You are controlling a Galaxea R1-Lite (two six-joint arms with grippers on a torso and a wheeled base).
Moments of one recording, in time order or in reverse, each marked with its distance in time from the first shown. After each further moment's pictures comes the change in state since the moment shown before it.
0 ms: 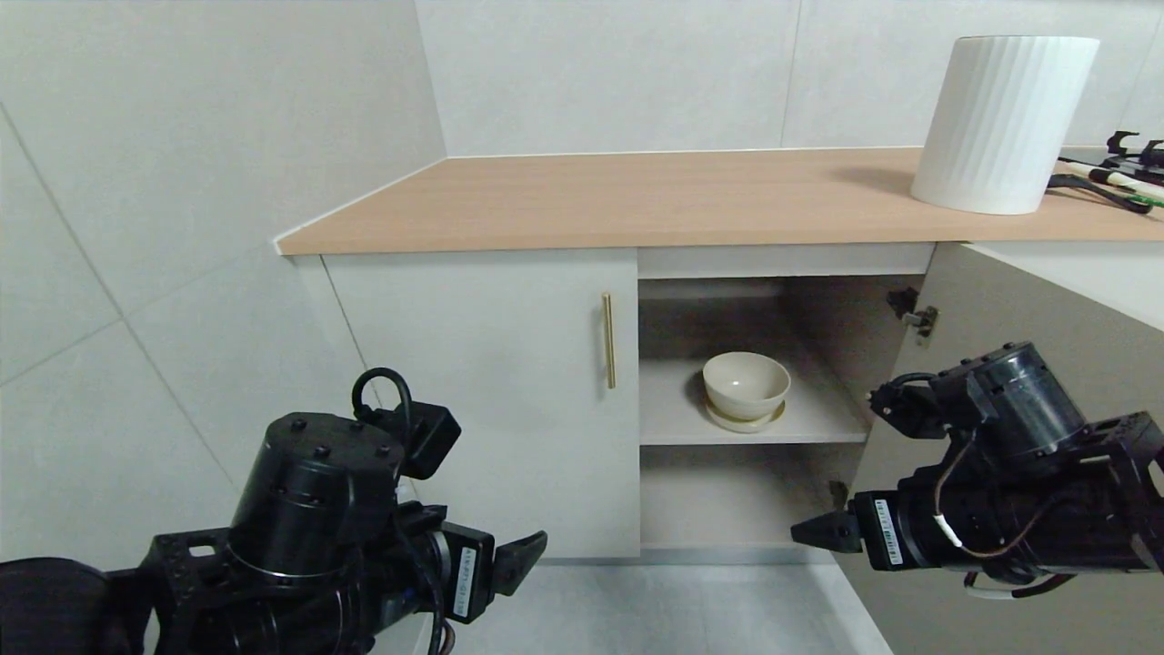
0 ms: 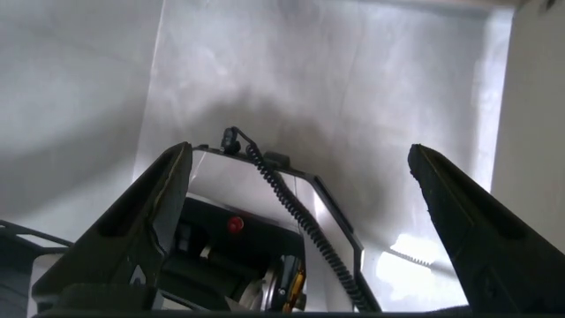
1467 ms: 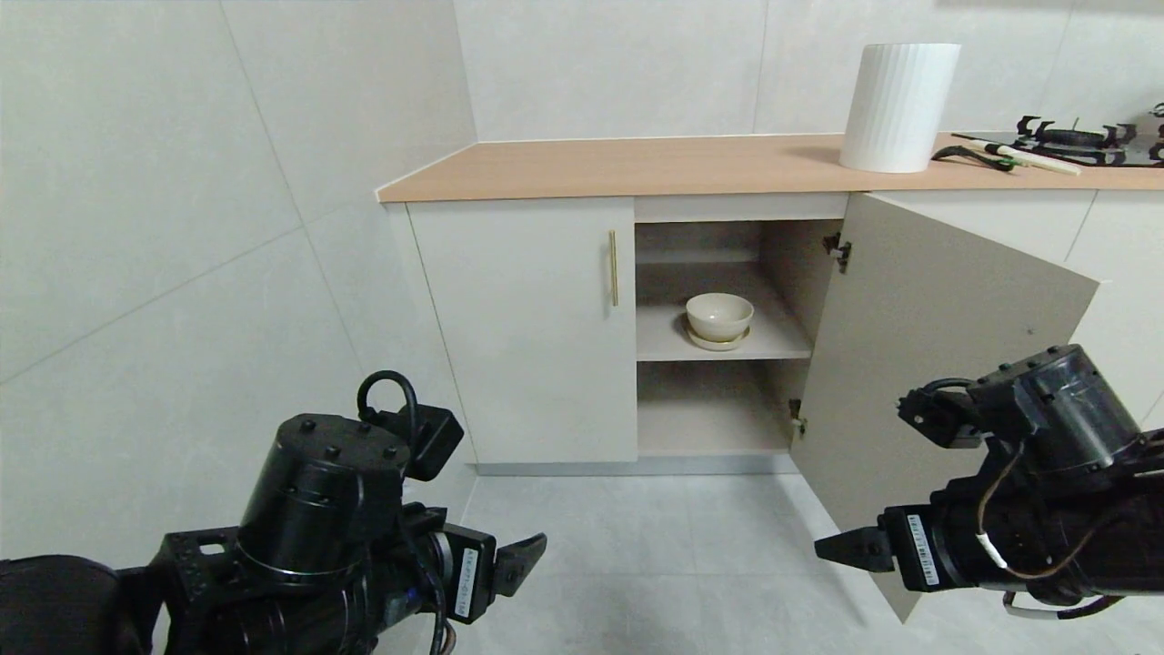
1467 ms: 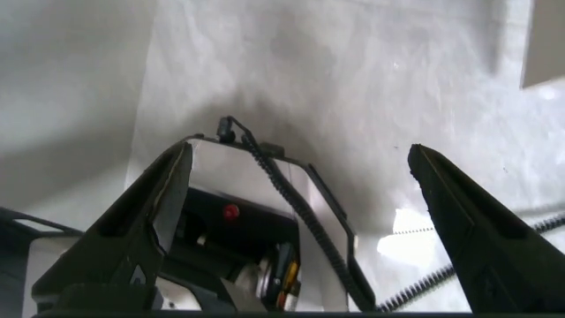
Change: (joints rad) left arm 0.001 0.011 0.001 0.000 0.002 0.003; right arm 0.012 -0.090 0.027 0.072 -0.019 0.000
